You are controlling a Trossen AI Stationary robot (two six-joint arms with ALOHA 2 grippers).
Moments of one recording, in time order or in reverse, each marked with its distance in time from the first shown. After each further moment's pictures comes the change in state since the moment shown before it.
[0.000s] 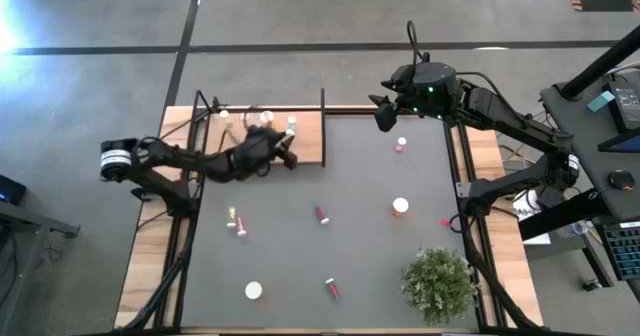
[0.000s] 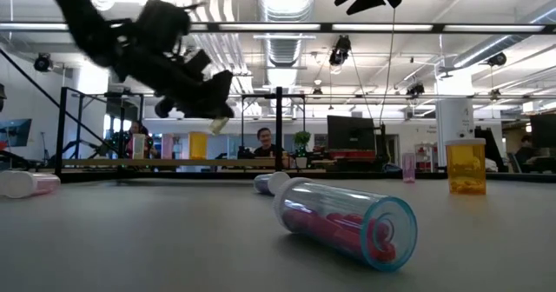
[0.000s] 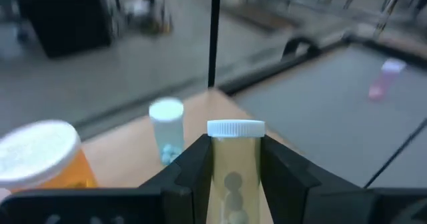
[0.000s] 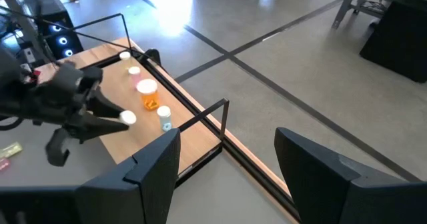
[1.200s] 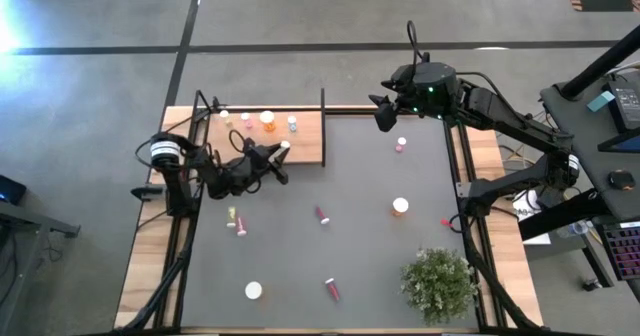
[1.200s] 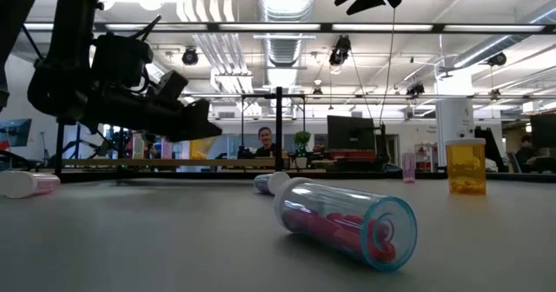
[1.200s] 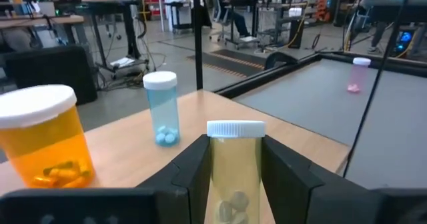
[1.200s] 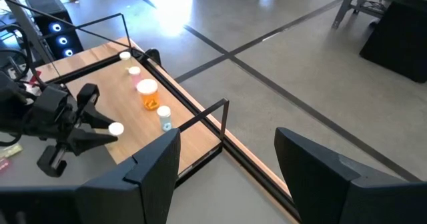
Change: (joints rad) left arm -0.037 0.389 -0.266 0.896 0.013 0.204; right arm 0.000 0.000 0.000 0.000 0.000 0.000
